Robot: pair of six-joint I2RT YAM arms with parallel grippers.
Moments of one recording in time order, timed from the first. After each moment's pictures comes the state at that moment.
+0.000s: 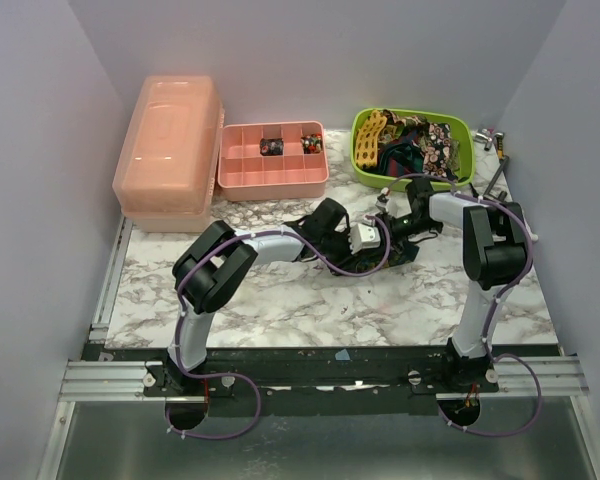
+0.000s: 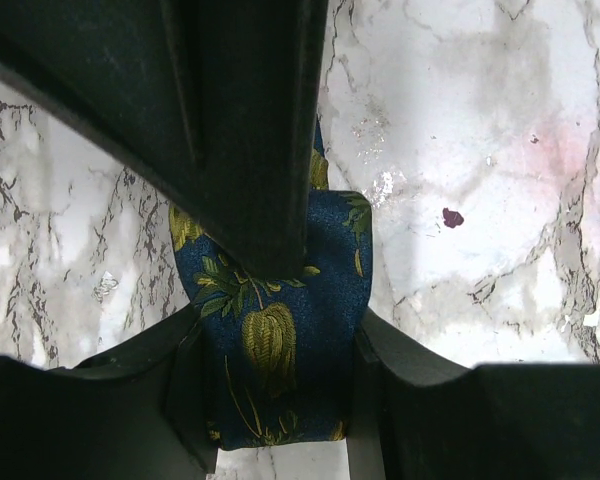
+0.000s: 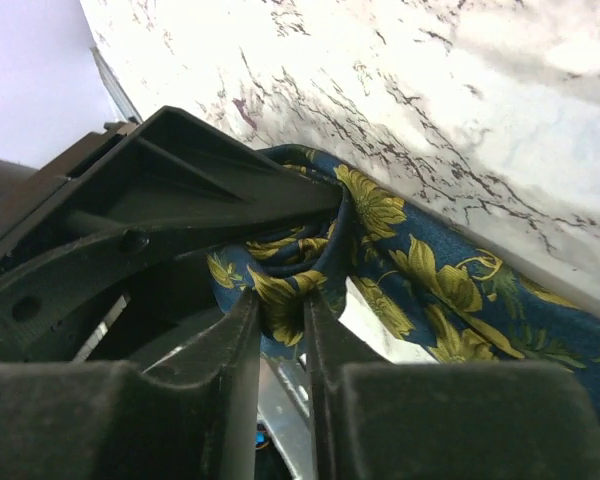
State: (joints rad) left arm -0.80 2.02 1.25 -0.04 0.55 0.40; right arm 0.13 1.99 1.20 -0.69 -0.97 0.05
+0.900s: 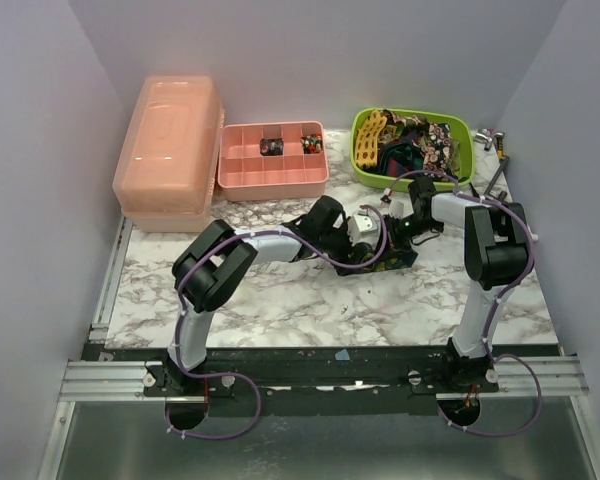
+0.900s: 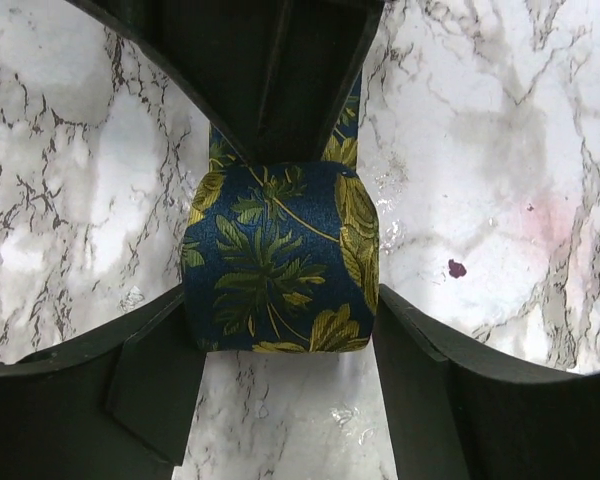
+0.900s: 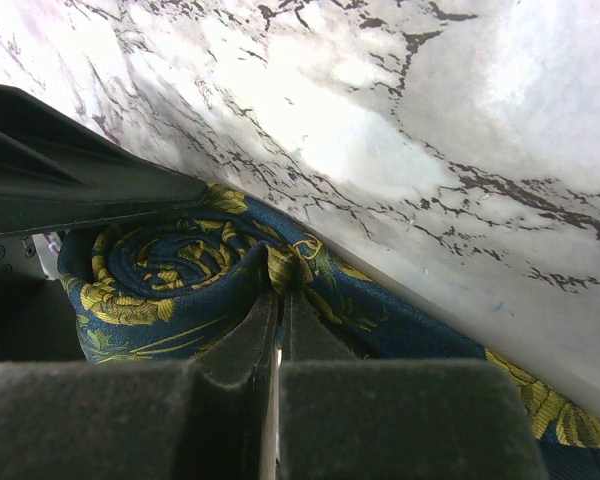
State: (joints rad) left arm -0.78 2.02 1.22 0.10 0.57 0.23; right arm 0.12 1.98 1.19 -0.67 -0.73 -0.06
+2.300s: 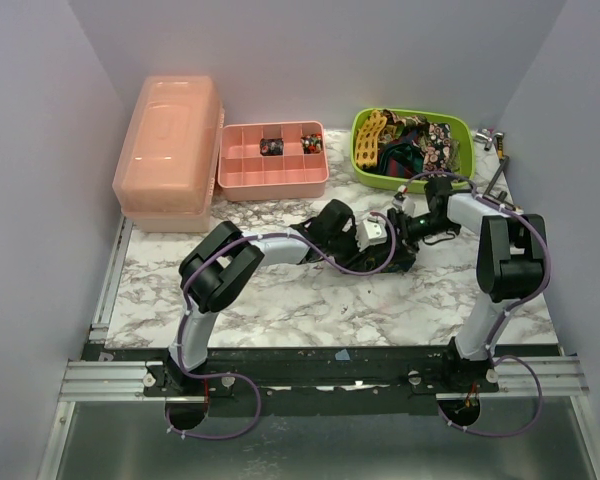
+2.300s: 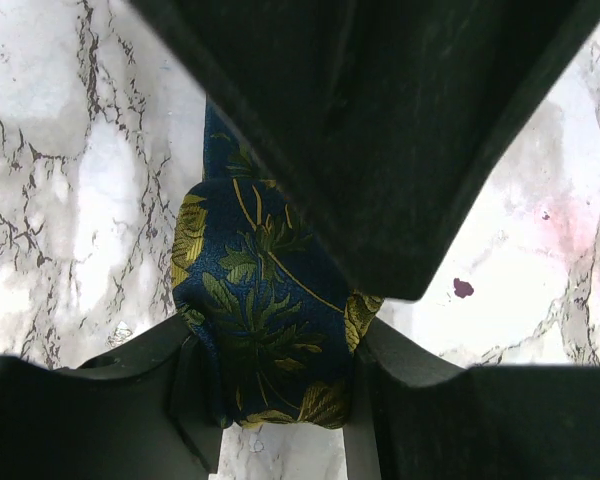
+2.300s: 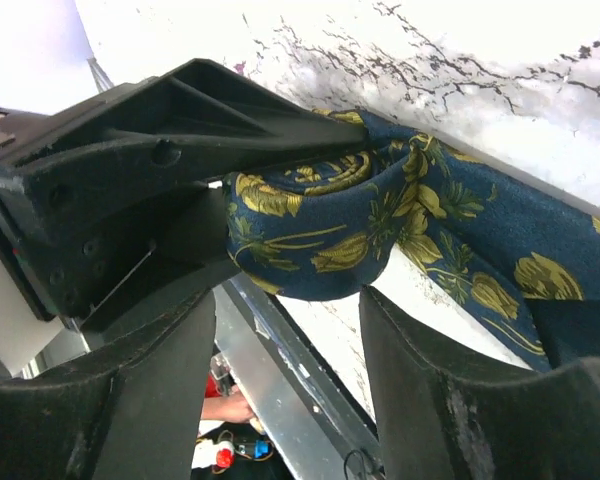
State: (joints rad) left arm -0.83 2.05 1.26 0.07 0.50 0.30; right arm 0.03 1.85 1.16 -0.82 -0.95 -0.04
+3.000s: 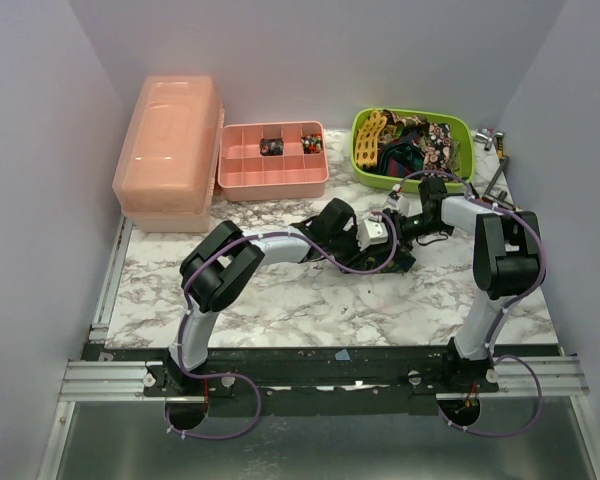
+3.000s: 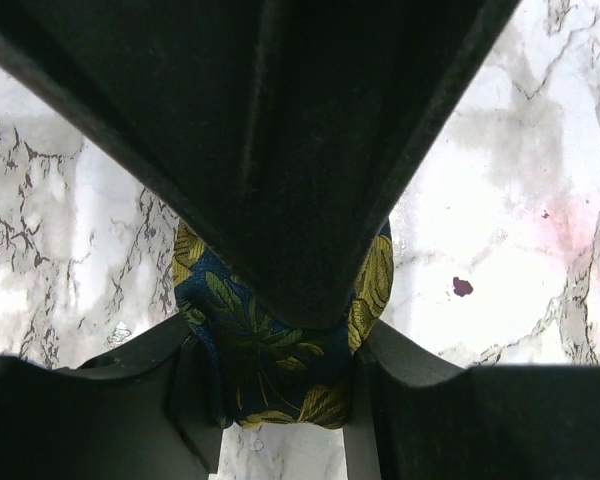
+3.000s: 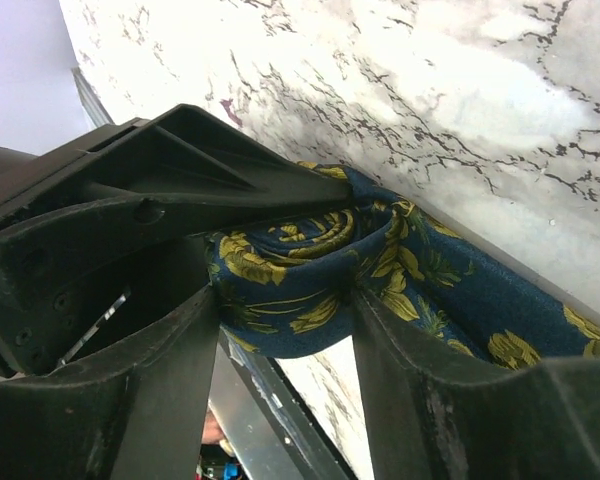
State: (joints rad) left arm -0.83 2.06 1.29 0.03 0.50 0.31; right arm 0.08 1.88 1.13 -0.64 -0.95 0.02
